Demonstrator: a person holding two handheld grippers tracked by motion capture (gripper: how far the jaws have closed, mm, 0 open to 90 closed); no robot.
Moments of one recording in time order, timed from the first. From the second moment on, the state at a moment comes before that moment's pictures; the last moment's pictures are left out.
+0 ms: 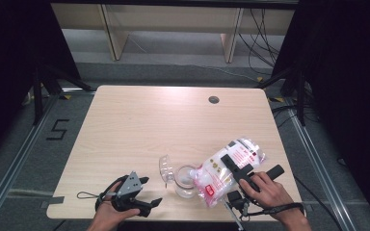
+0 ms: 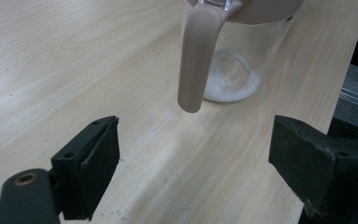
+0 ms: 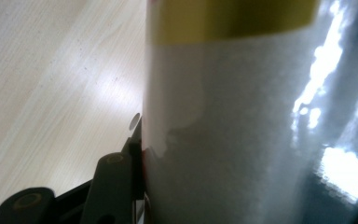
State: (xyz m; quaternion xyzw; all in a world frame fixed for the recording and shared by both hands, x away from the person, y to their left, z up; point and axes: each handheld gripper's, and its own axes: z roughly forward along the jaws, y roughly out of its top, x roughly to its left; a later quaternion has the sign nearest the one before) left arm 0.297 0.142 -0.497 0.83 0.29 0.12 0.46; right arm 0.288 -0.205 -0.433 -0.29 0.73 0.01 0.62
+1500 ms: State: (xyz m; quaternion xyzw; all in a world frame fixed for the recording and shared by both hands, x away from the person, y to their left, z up) left arm 0.297 0.143 -0.497 0.83 0.30 0.12 0.46; right arm 0.286 -0.202 -0.429 -0.31 0.72 0.00 0.62
